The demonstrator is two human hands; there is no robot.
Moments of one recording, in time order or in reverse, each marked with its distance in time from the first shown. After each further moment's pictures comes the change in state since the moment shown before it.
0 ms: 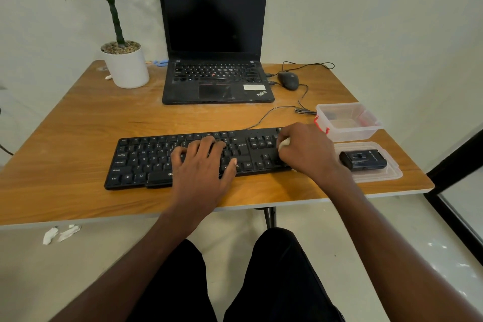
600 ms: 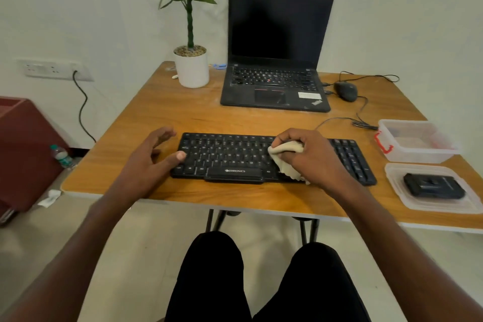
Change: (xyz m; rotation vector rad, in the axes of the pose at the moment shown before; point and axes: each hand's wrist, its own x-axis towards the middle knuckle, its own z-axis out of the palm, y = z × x) left_hand -0.036 -0.186 -0.083 -0.717 -0.106 -0.326; right_hand -0.001 -0.073 0.036 0.548 -0.105 -0.274
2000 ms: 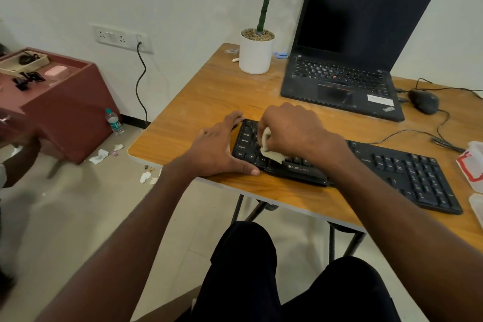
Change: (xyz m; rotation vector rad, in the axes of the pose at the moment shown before) left_hand 0.016 -0.003 0.001 0.378 -0.194 -0.039; right_hand 0.068 -0.120 0.111 -0.730 -0.341 -0.271
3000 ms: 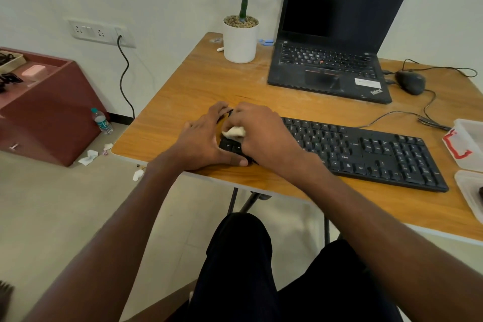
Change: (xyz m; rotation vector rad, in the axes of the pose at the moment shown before) left_hand 0.001 -0.002 -0.001 -0.031 -0.003 0.009; right_hand -0.017 -0.015 0.032 0.217 0.159 -0.199
